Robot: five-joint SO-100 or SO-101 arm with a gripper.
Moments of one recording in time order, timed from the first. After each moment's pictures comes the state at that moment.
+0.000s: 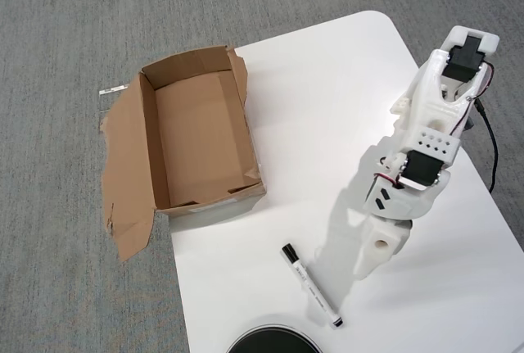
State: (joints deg) arm -49.5 88.0 93.9 36.5 183.7
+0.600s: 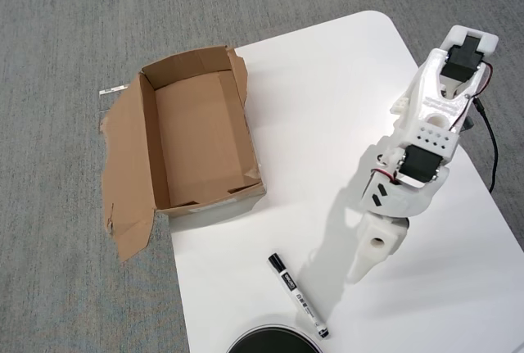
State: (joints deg) arm -48.4 88.0 90.4 36.6 183.7
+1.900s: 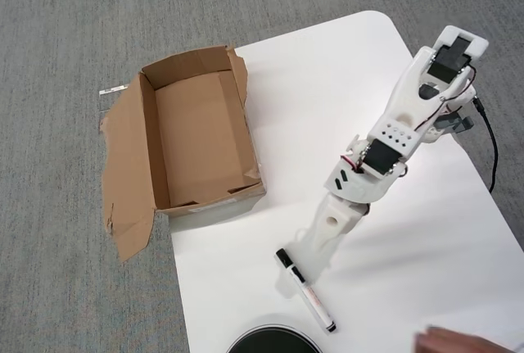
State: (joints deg) arm -38.3 84.9 94.4 36.6 183.7
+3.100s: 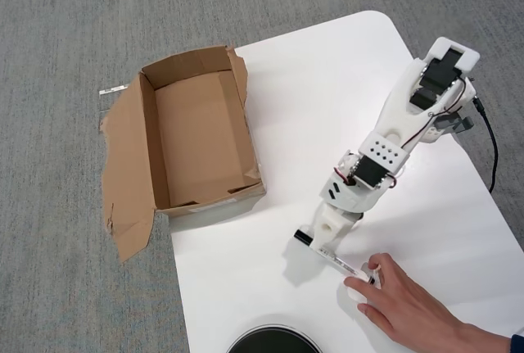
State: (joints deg) arm -37.7 77.1 94.6 36.6 183.7
